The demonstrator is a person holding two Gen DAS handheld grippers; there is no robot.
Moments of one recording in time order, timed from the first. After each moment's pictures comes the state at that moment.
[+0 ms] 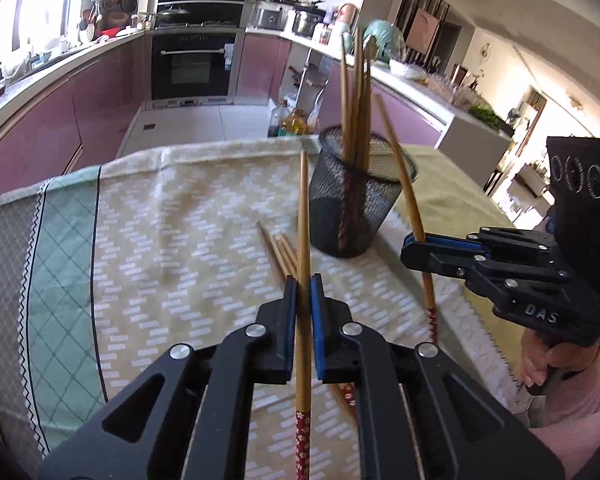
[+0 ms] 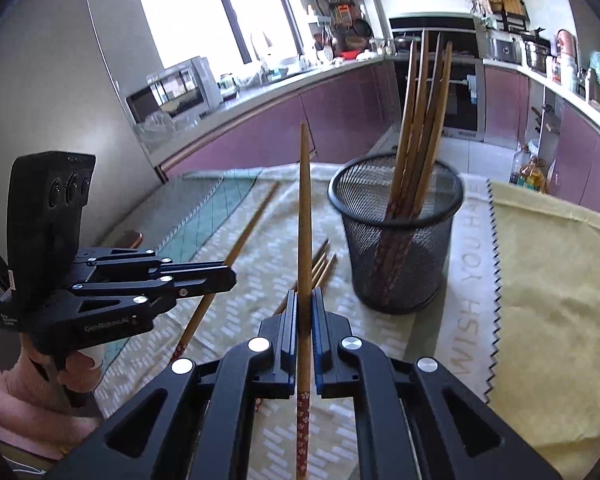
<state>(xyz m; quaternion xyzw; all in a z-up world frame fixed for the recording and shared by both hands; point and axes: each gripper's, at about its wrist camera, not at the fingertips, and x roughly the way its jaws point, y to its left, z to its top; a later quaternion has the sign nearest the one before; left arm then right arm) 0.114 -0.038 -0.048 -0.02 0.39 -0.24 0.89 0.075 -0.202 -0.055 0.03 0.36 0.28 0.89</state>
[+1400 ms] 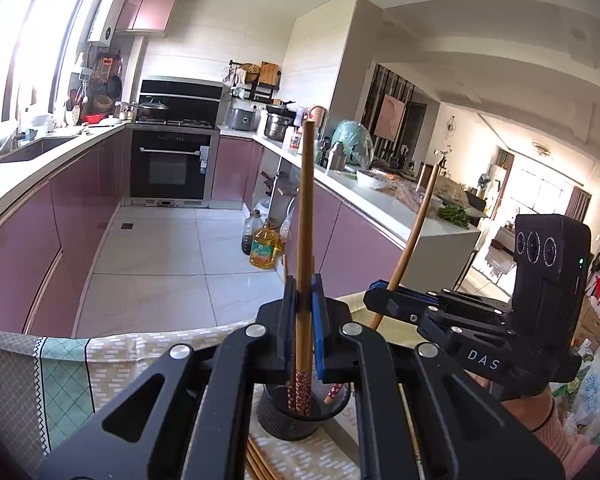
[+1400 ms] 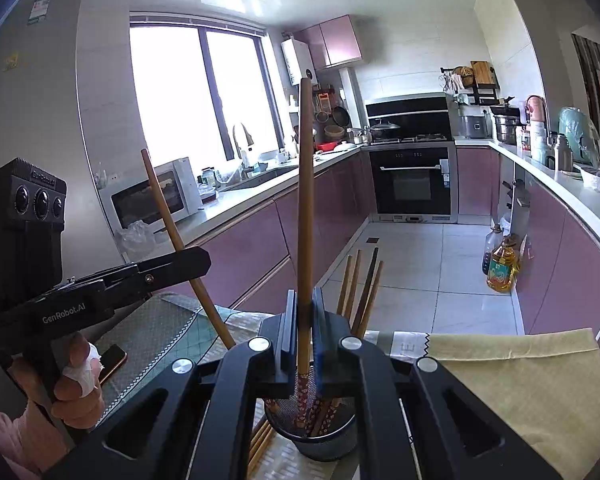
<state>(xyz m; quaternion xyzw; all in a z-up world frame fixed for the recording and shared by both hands) 0.156 -0.085 0.089 -0.05 0.22 -0.27 0.93 0.123 -0.255 0.043 0.06 0.22 0.24 0.94</state>
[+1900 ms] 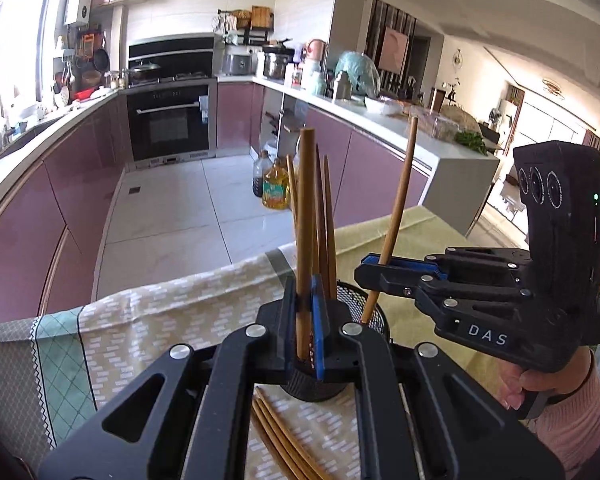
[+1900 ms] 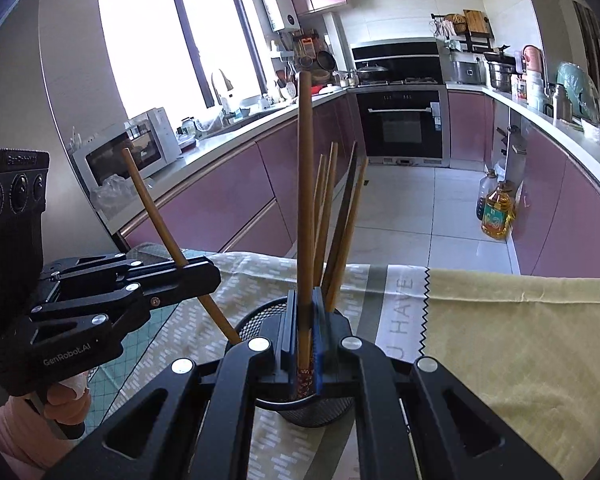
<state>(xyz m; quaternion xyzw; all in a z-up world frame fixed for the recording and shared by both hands) 0.186 -0.117 0.035 0.03 0.32 -0.26 0.91 0.152 -0.244 -0.005 0.06 0.33 0.22 0.92</state>
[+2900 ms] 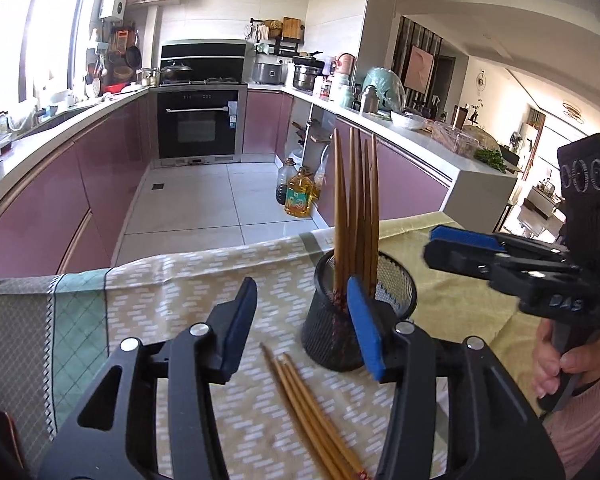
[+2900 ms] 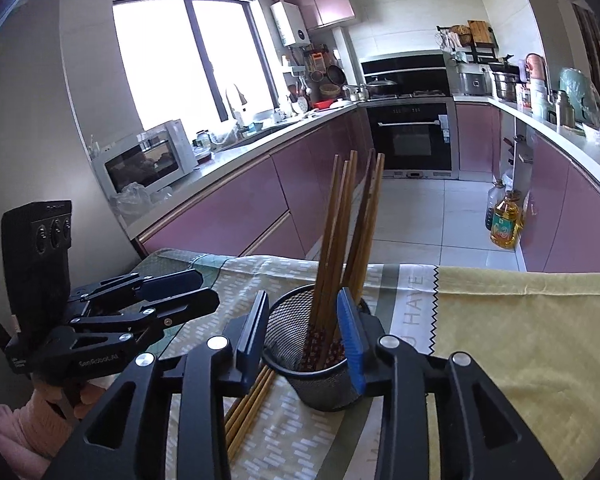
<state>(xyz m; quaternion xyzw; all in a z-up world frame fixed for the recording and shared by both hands) 0.155 -0.068 0.004 0.00 0.30 -0.22 0.93 0.109 -0.244 0.000 0.06 0.29 0.25 0.92</state>
